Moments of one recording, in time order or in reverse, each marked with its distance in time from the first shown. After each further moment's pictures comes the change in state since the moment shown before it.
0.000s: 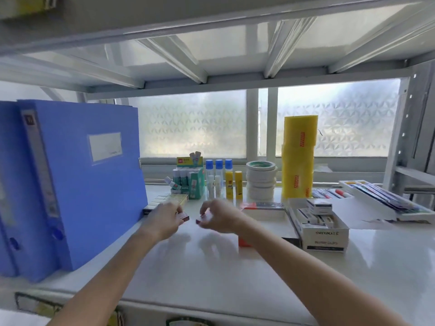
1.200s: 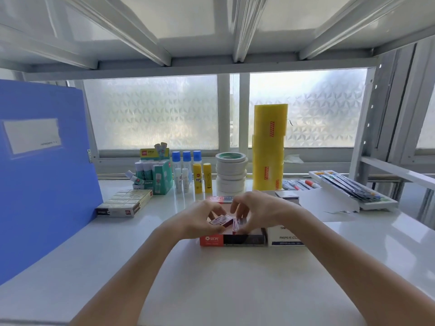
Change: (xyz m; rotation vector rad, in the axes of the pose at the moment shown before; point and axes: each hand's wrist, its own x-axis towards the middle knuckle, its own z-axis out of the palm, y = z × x) left_hand 0.025 0.128 0.055 -0.276 -0.294 0.467; right_hand -0.068 0.112 -0.085 -0.070 -0.192 0.068
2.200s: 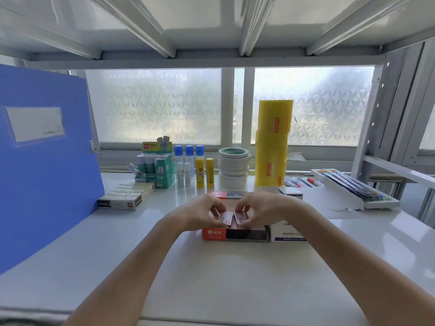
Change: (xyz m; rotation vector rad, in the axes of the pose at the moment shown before) left_hand 0.006 -0.008 0.002 -0.063 -0.027 -0.041; right_hand -0.002 -0.013 -0.002 -0.212 -0.138 0.089
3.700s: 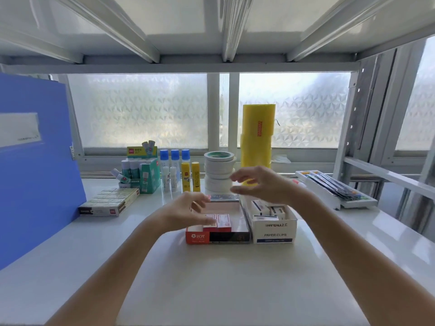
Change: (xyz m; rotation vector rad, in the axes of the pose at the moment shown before) left_hand -0.003 0.006 -0.008 -0.103 0.087 -0.035; right_hand -0.016 0.038 -0.028 0.378 0.364 -0.130
